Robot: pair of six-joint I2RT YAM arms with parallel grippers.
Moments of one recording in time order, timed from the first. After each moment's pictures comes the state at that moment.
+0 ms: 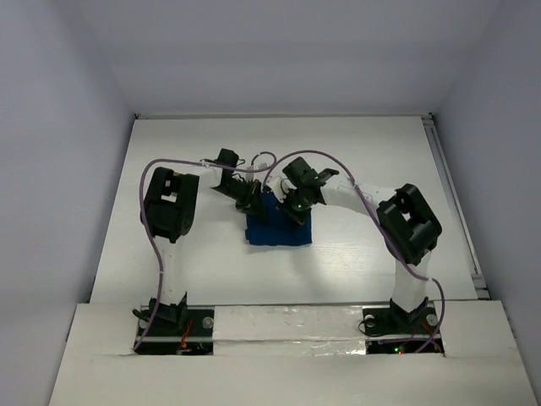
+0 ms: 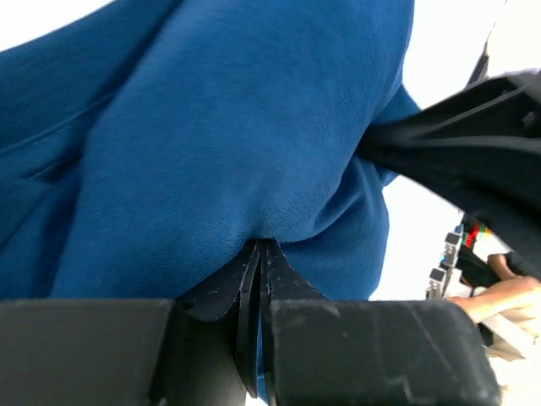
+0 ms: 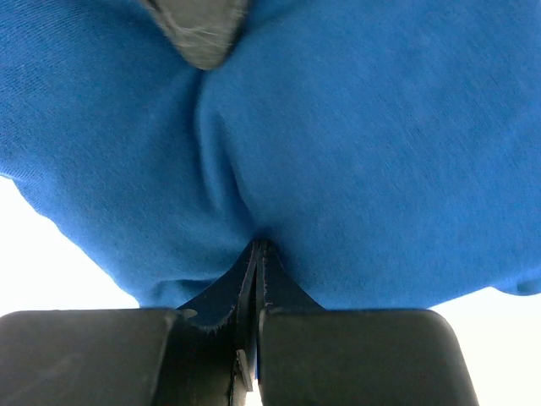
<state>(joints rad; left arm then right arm) -0.31 2.09 1.31 -0.56 0.93 0.04 0.69 1.91 1.35 -0.58 -0.30 -0.35</state>
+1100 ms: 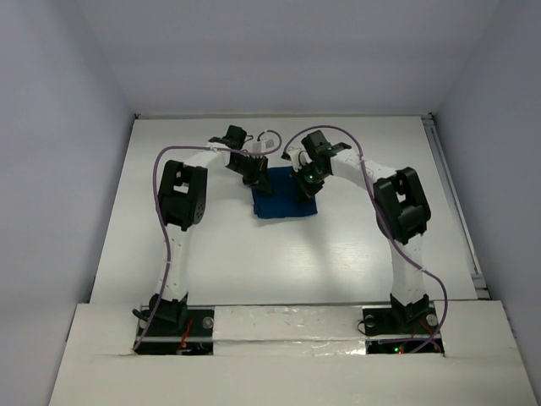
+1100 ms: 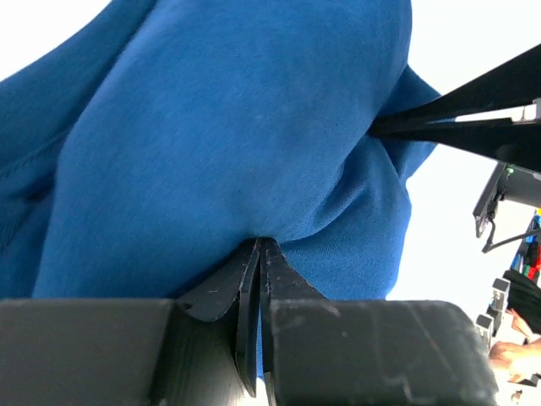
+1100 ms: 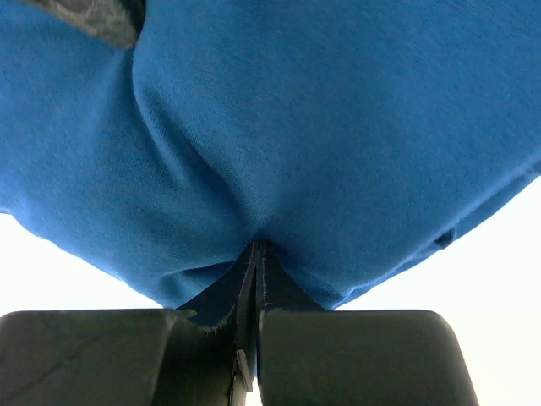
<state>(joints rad) -0.31 2.32 1.76 -0.68 0.85 0.03 0.47 2.12 1.64 -0.69 -0.35 -0.25</state>
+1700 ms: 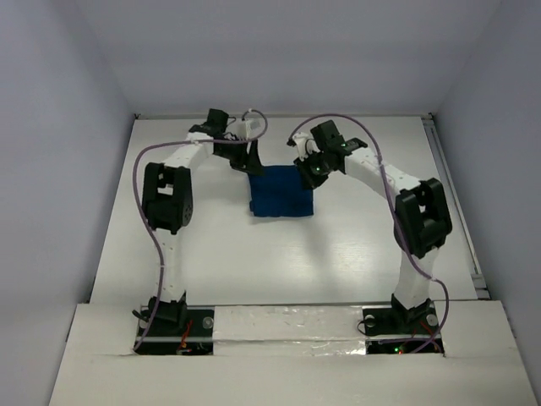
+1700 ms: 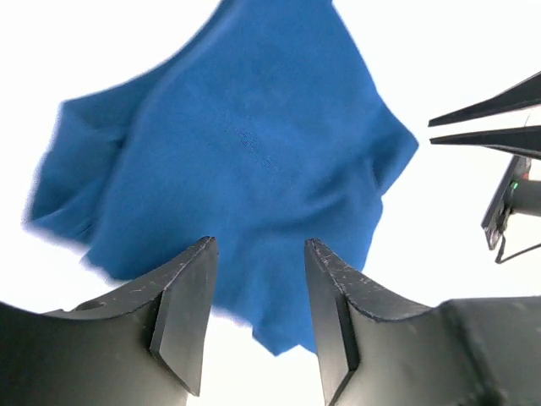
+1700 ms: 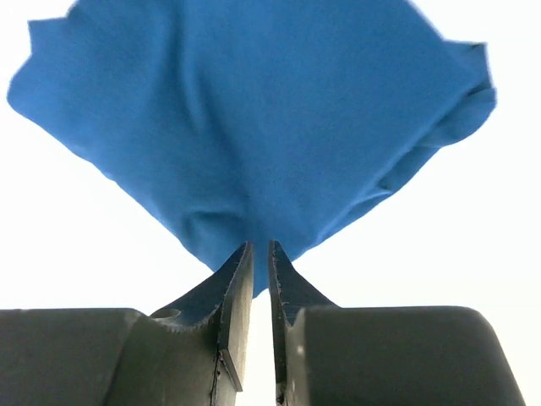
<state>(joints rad) -0.23 2.23 1.80 -0.69 0.85 0.08 0.47 1.95 1.57 -0.65 -0.33 -0.24</state>
